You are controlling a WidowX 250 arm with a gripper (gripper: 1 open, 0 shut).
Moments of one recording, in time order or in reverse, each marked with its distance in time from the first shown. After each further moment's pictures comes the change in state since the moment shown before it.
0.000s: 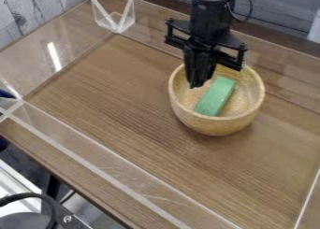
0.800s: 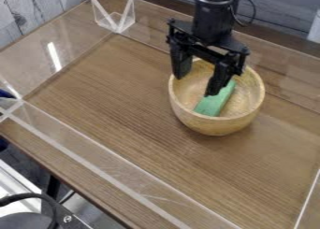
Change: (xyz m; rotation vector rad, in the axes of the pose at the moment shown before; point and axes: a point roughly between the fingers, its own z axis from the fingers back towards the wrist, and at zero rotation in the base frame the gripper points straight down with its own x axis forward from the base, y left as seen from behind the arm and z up) arm 0.006 -0.007 -0.005 0.047 -0.021 0.001
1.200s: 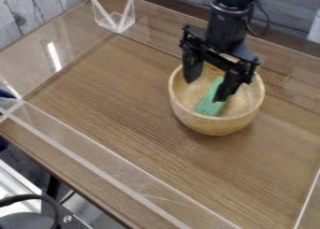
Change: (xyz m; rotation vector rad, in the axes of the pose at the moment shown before) arm 0.005 -0.011 -0.009 0.039 0.064 -0.085
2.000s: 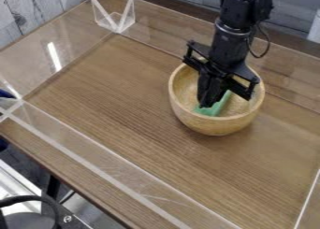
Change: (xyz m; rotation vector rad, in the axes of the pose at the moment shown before) arm 0.004 0.003 -0.026 0.016 0.060 -0.012
